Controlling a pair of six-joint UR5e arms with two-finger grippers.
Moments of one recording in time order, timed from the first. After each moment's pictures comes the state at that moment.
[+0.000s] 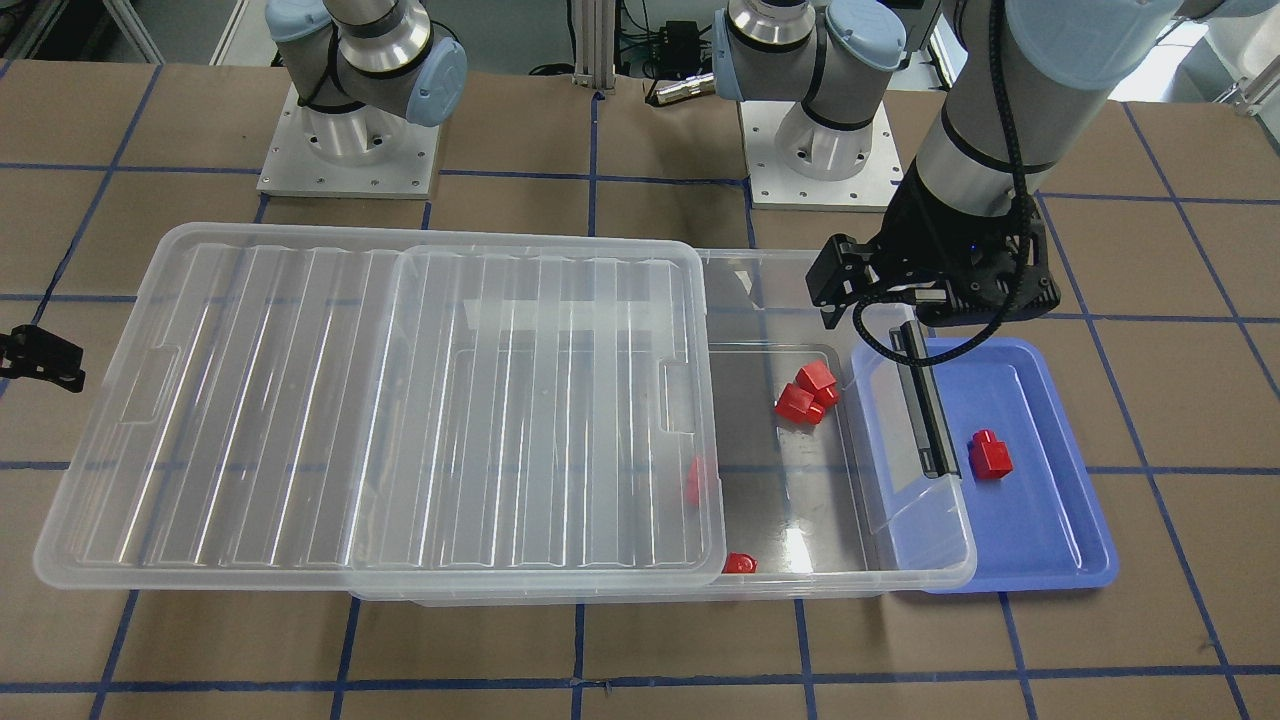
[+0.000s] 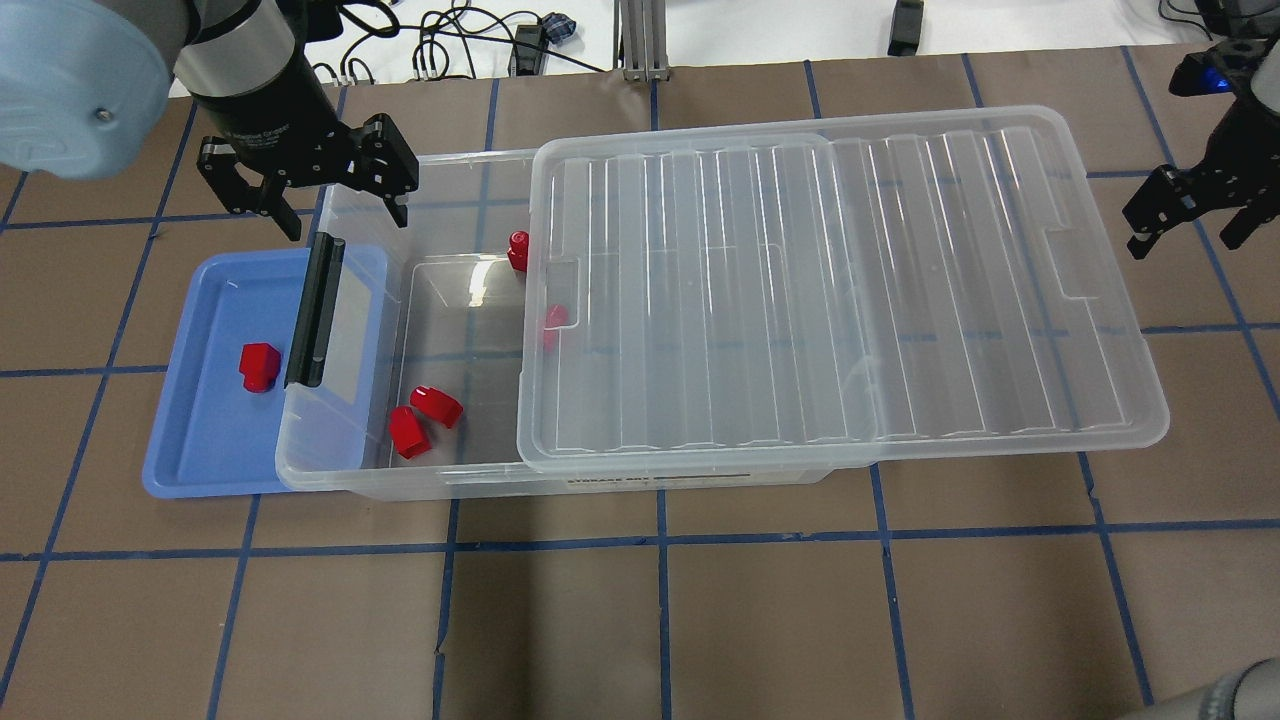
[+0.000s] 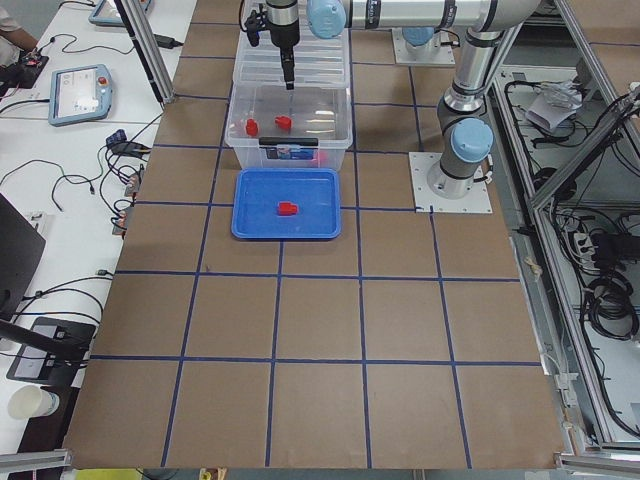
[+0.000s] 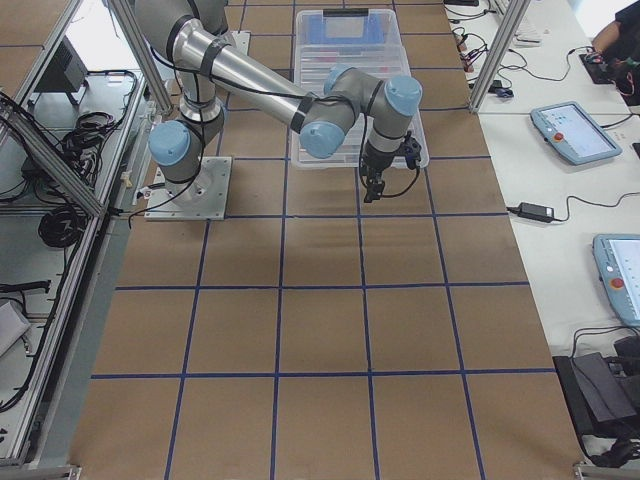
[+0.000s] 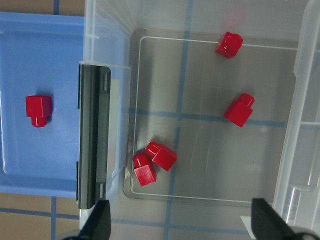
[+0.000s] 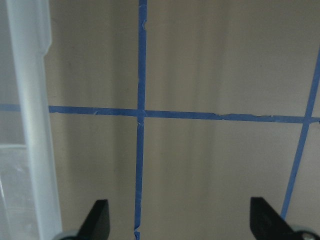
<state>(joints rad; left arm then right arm) -1.56 -1.68 -1.50 -1.57 1.58 -0.10 1.12 -1.31 1.58 -1.73 -1.66 -0.51</state>
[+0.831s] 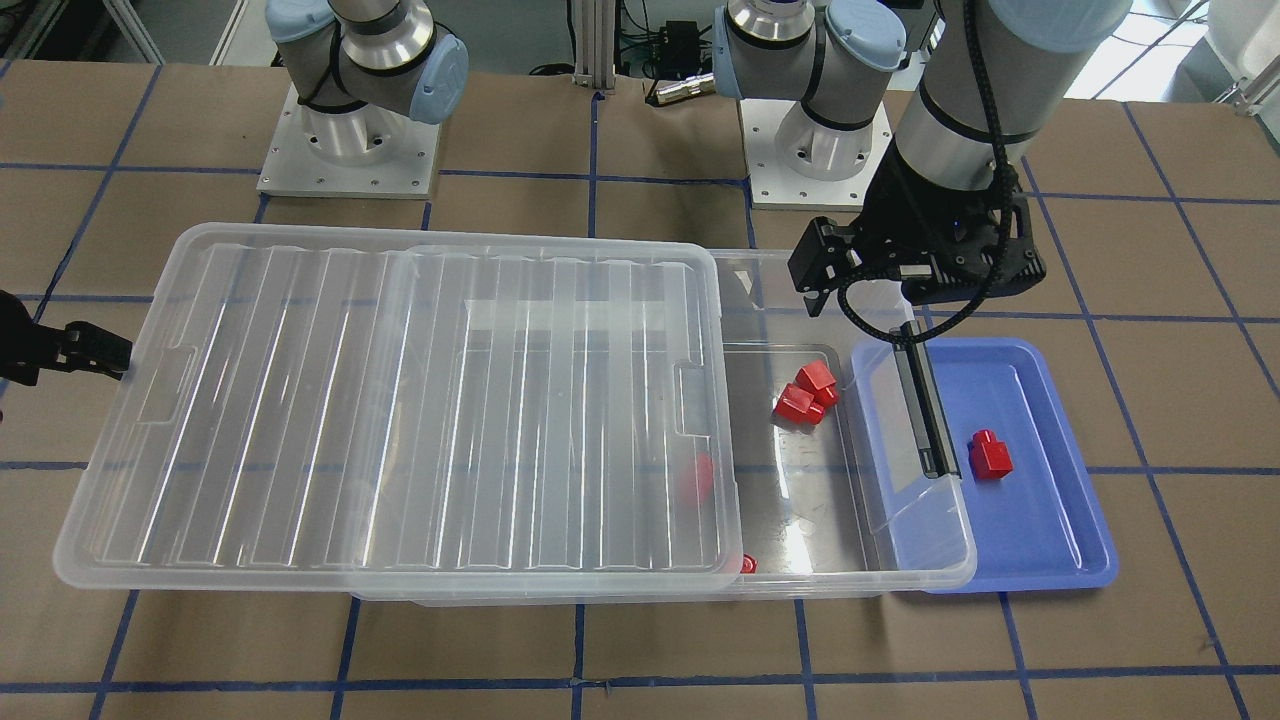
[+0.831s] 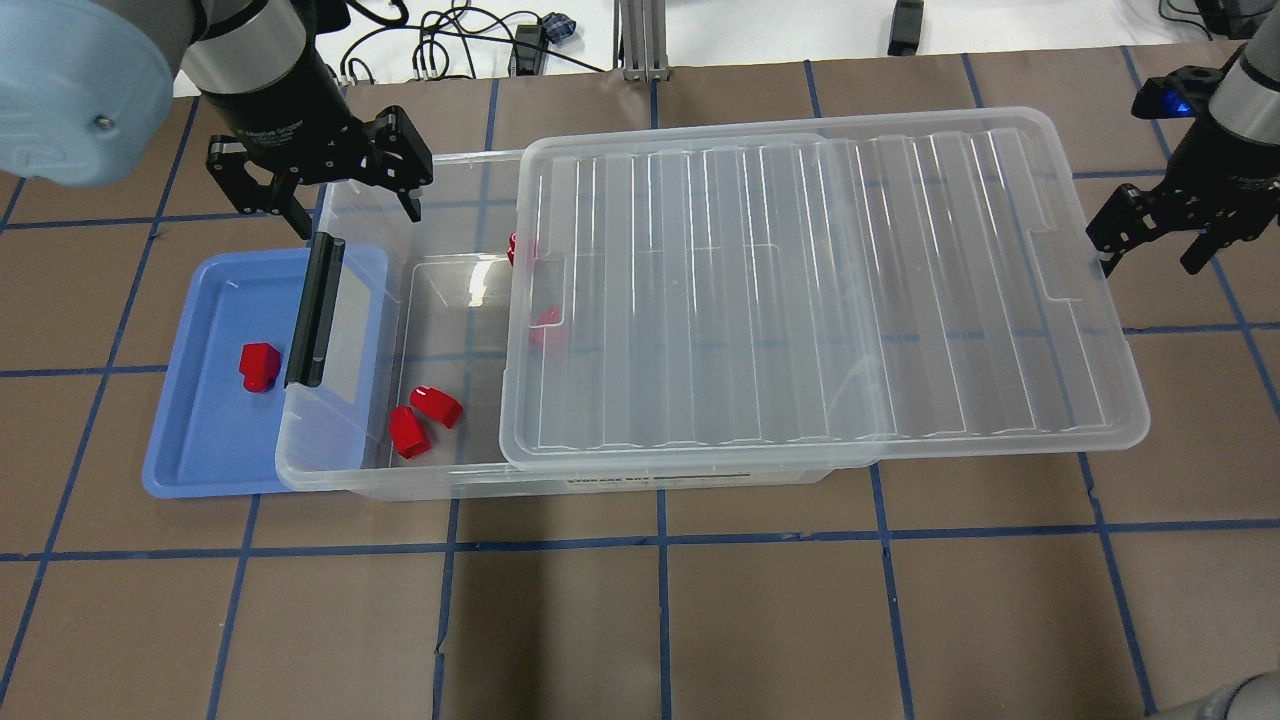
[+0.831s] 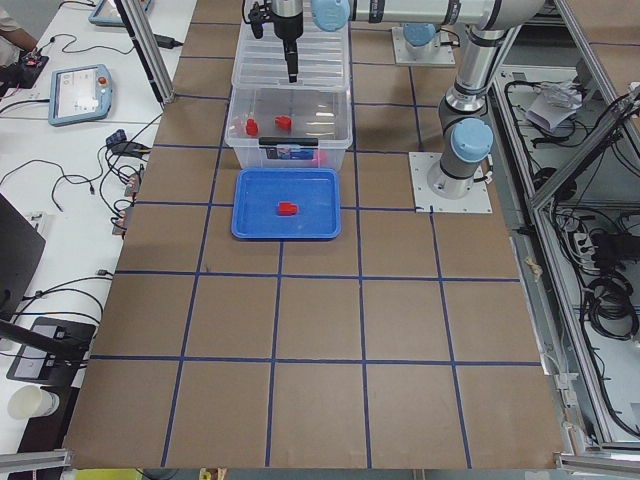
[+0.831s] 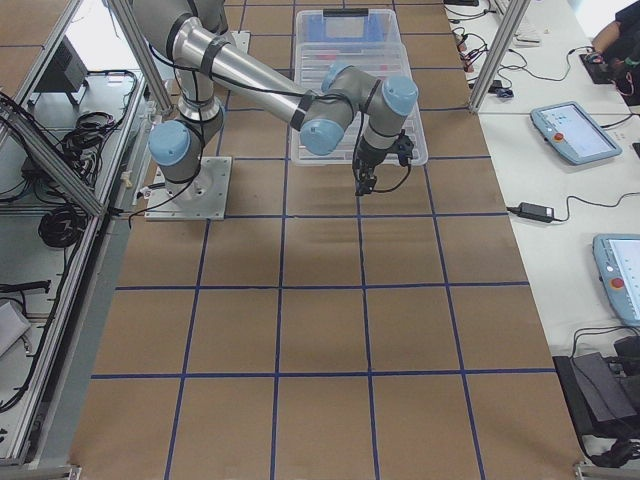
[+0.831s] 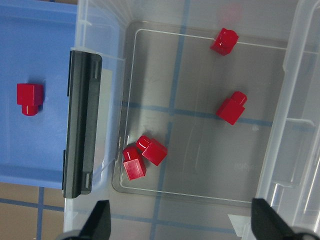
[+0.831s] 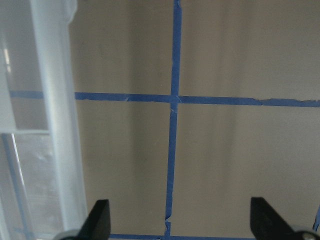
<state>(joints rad) -1.59 -1.66 -1.49 -1.57 1.58 -0.15 1.16 -1.32 1.62 -1.69 -1.63 -0.44</state>
